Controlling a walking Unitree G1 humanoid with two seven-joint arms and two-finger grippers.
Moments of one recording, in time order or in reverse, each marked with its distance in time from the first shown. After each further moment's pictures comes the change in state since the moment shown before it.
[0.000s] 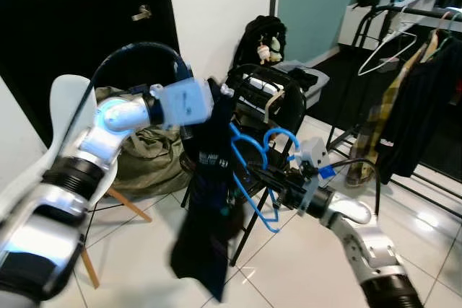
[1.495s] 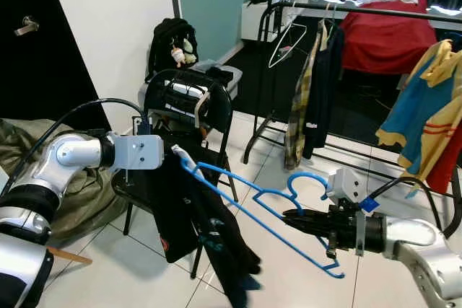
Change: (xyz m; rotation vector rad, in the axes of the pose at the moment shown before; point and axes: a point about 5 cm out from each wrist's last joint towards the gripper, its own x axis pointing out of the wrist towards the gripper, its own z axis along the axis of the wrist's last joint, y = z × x) left arm -0.039 -0.068 -0.032 -0.203 0.045 -0.218; right arm -0.057 0.011 -0.010 0.006 0.289 0.189
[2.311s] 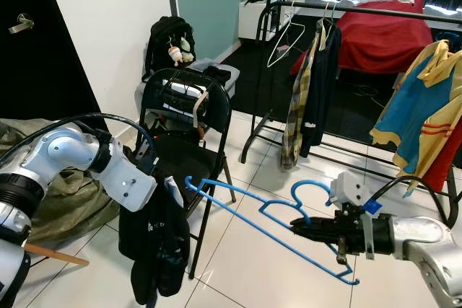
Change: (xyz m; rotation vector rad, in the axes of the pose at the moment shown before) left arm -0.005 -0.006 0.027 0.349 -0.062 -0.387; right arm -0.006 0.000 -0.005 0.006 0.087 0.107
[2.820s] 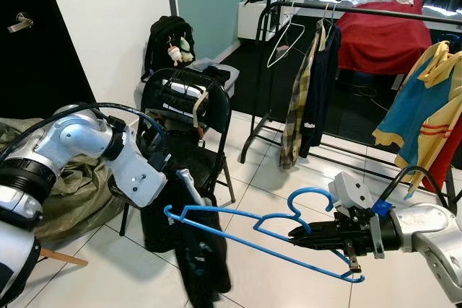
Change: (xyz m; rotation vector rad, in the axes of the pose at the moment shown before) left arm 0.004 0.023 0.009 0.130 -0.025 -0.019; right arm -0.008 -0.001 0.025 -0.093 0.026 0.140
